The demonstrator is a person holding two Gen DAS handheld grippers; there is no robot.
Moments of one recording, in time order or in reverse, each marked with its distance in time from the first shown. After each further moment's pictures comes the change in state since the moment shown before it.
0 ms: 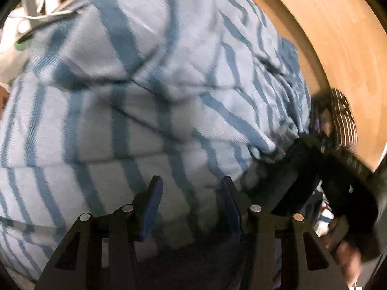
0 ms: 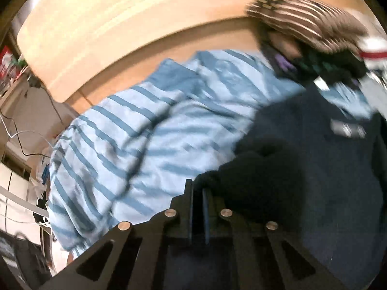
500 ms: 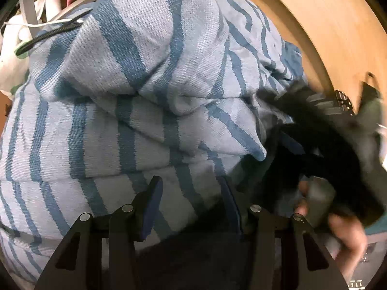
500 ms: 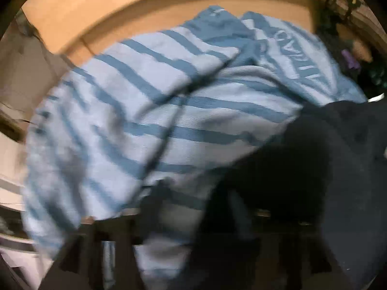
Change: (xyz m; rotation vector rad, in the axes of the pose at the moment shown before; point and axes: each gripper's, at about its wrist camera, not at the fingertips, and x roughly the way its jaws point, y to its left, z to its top) left arm -0.006 0.006 0.002 0.019 -0.012 0.009; right arm 0.073 0.045 0.001 -0.093 0.195 0.075
